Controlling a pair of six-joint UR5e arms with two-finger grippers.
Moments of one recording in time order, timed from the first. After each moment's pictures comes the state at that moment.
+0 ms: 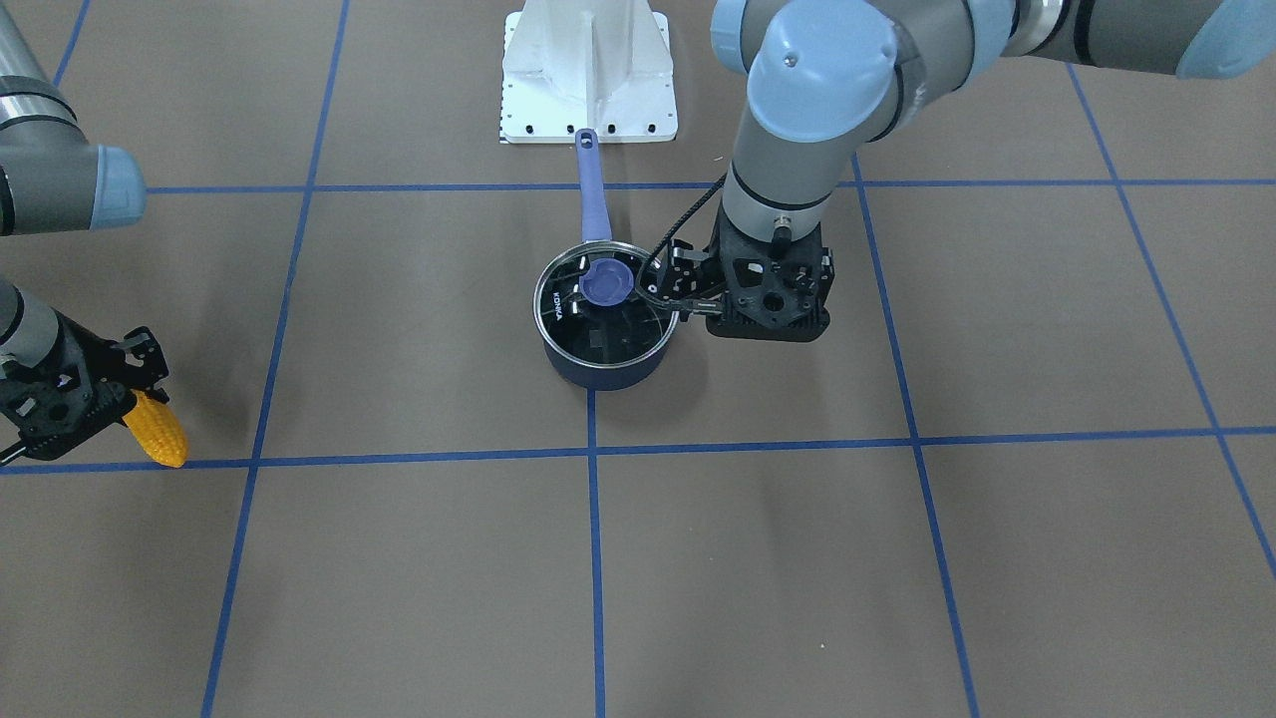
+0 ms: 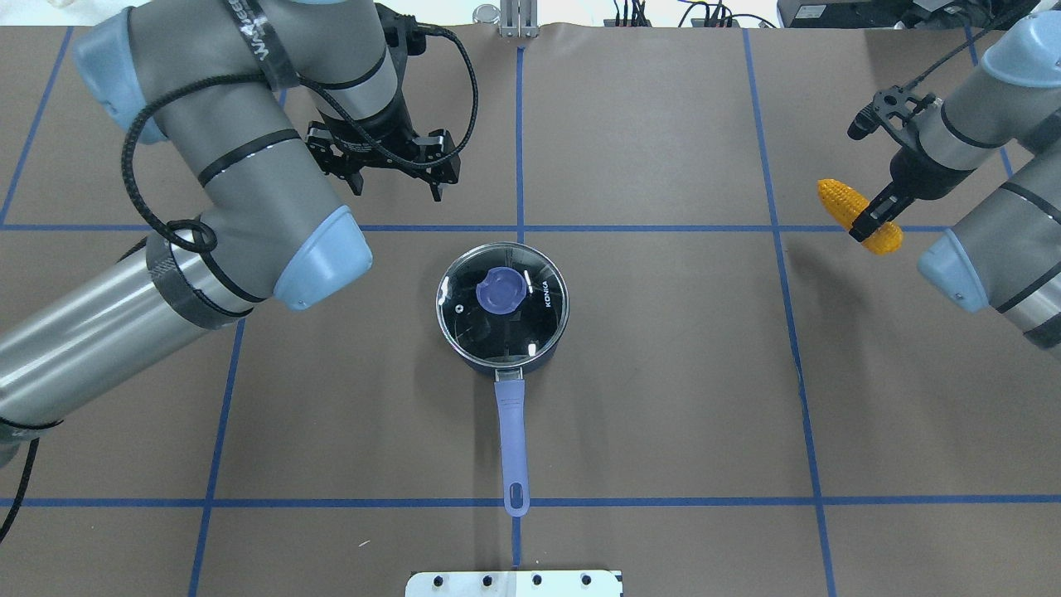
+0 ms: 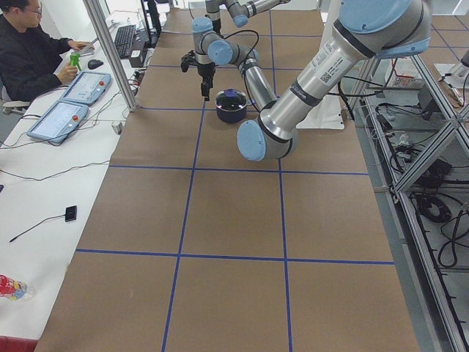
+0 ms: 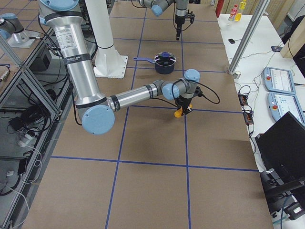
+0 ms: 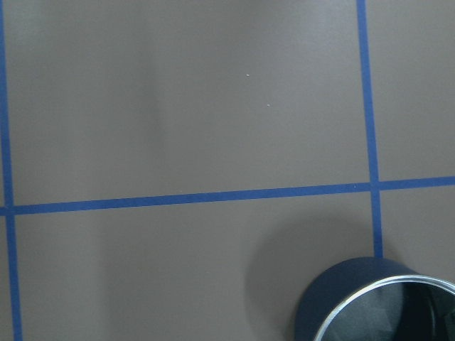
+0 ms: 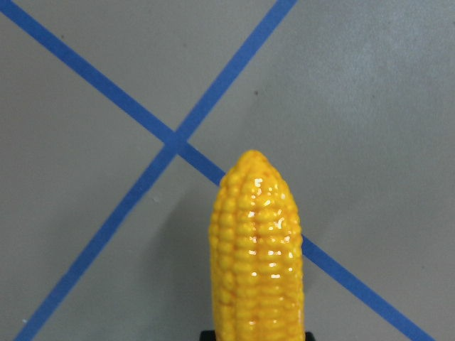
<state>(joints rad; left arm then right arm) -0.78 -2.43 -1.65 -1.30 -2.09 -0.89 1.04 -1.27 1.60 -1.49 2.24 0.00</state>
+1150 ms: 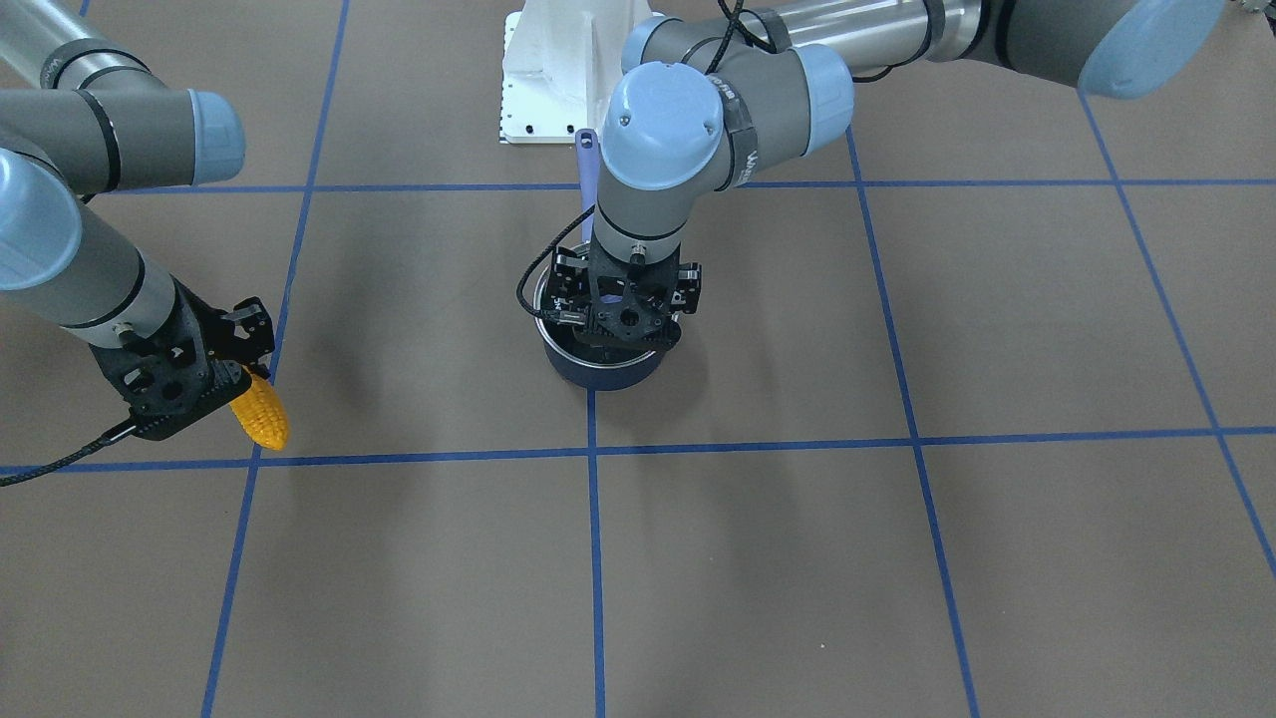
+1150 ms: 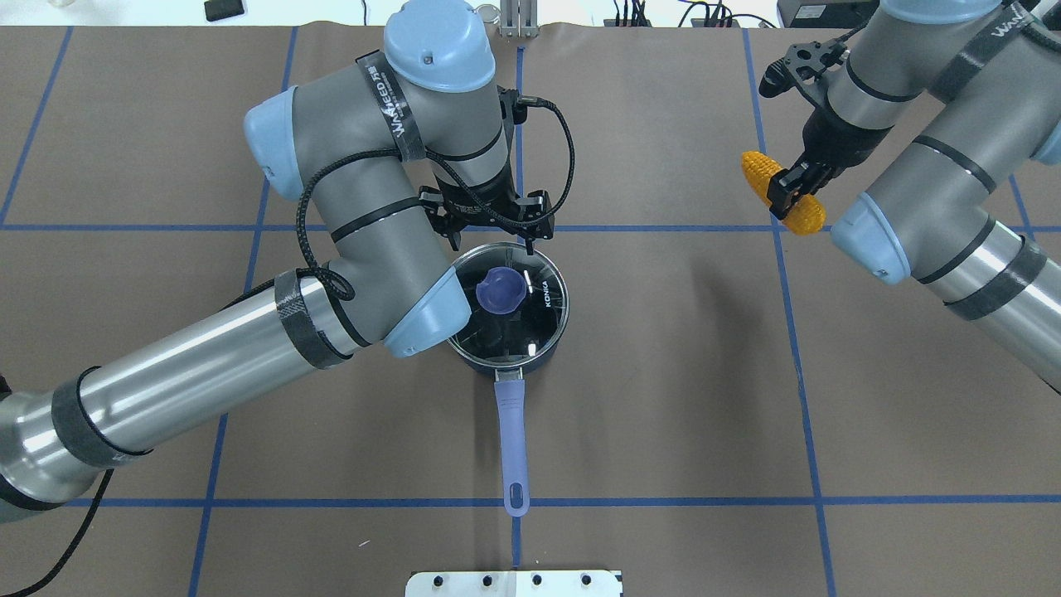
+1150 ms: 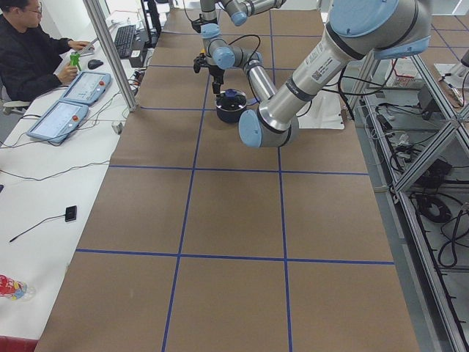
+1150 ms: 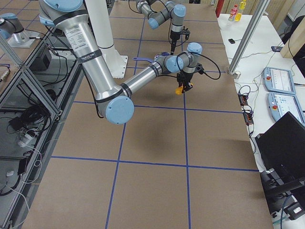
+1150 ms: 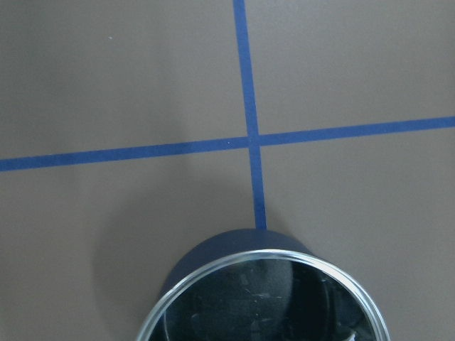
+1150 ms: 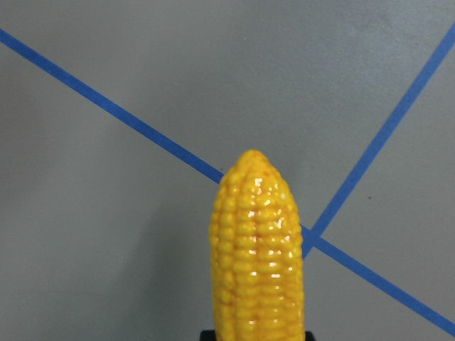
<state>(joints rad) -0.66 -2.52 -1.46 -1.48 -2.12 -1.00 0.97 -1.10 1.68 -1.71 2.24 0.16</state>
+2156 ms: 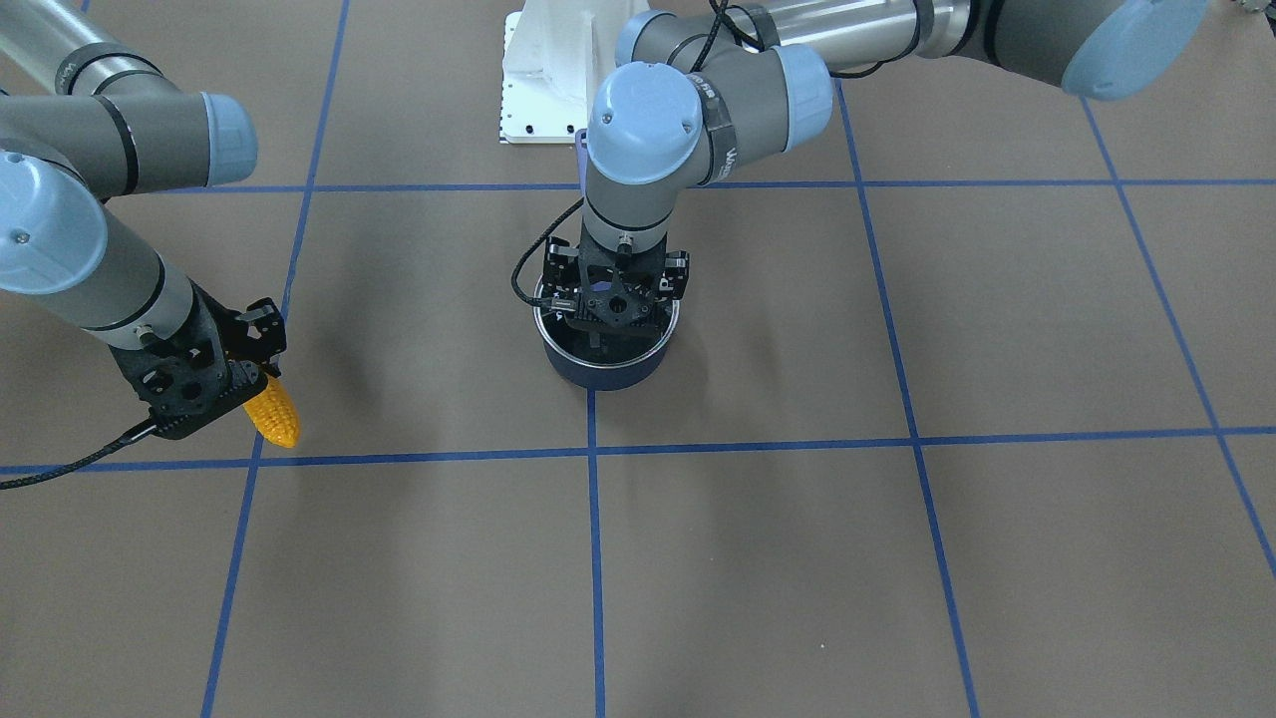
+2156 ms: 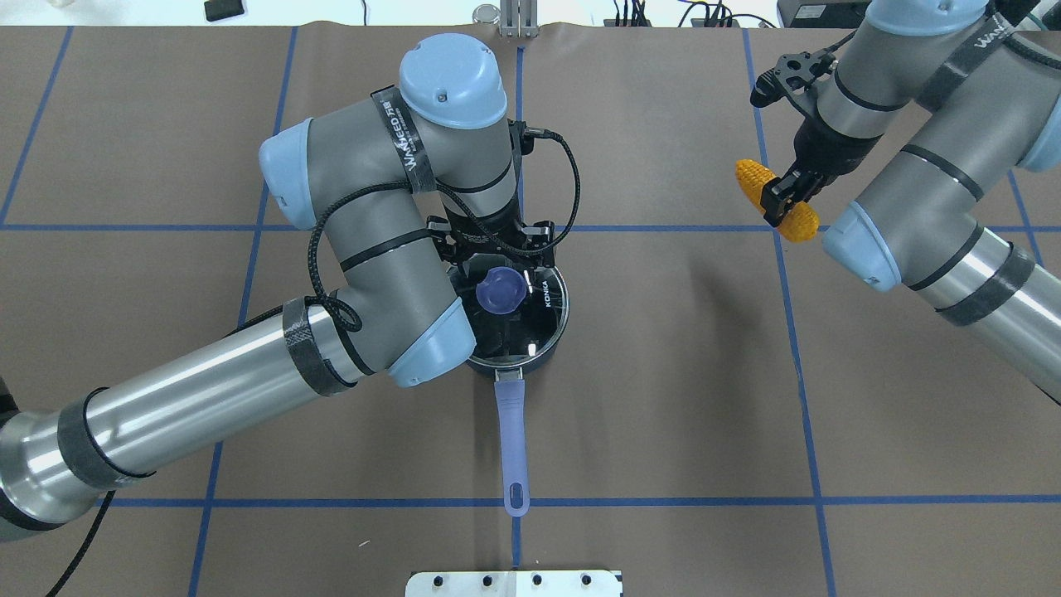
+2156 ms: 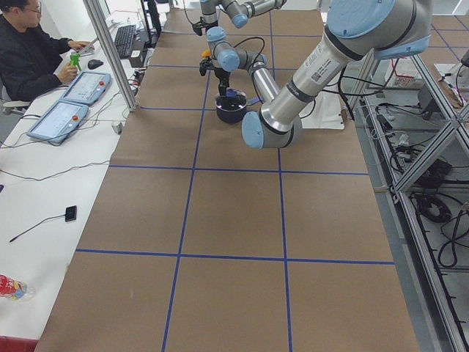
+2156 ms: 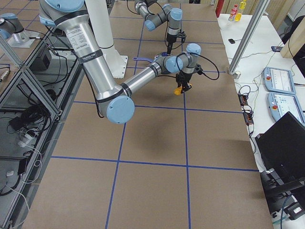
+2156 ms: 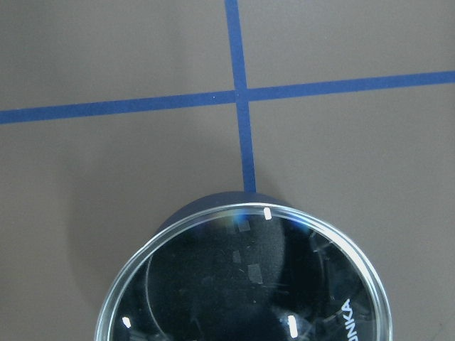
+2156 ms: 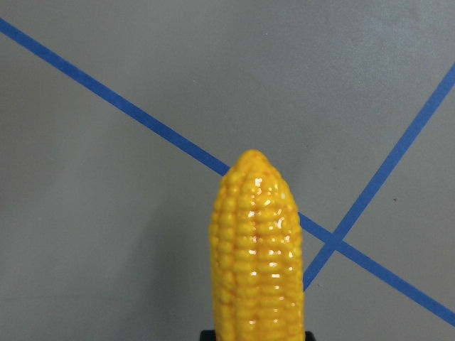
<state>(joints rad) -0.62 -2.50 -1.48 -1.47 -2.11 -1.02 0.96 -1.10 1.67 -1.71 2.23 0.16</state>
